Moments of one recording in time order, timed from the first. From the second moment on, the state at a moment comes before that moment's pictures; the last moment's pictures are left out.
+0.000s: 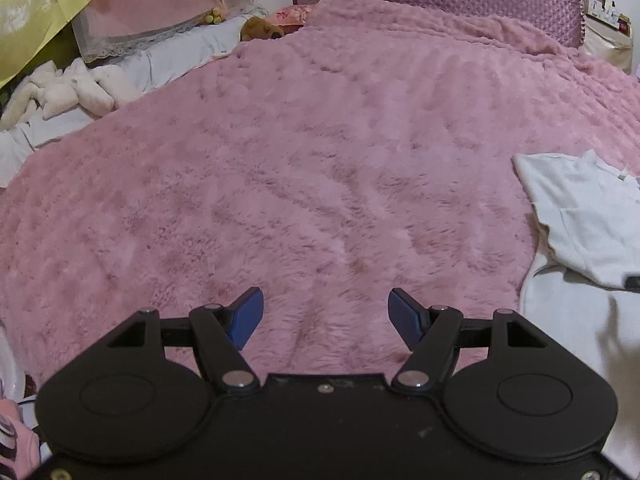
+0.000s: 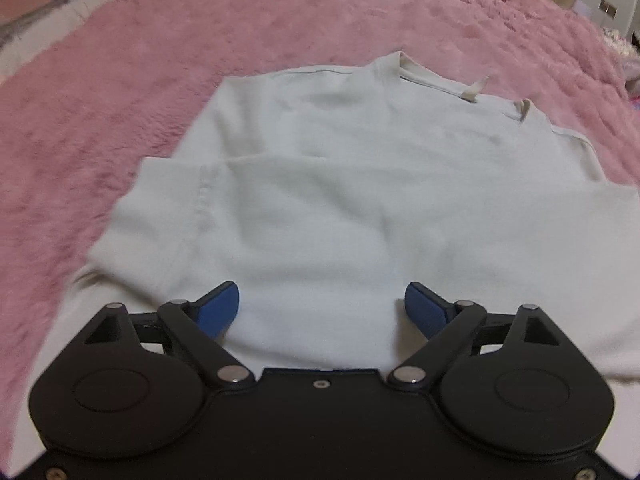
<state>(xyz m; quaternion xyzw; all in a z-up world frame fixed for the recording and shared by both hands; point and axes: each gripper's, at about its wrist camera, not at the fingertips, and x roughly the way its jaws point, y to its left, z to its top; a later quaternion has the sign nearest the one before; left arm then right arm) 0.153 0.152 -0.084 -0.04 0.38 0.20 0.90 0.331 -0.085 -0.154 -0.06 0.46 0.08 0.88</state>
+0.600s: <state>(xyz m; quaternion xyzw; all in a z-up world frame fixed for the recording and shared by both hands) 0.089 0.055 -0.117 -0.05 0.42 0.13 0.90 0.116 -0.239 -0.108 -0.02 0.41 0.06 0.91</state>
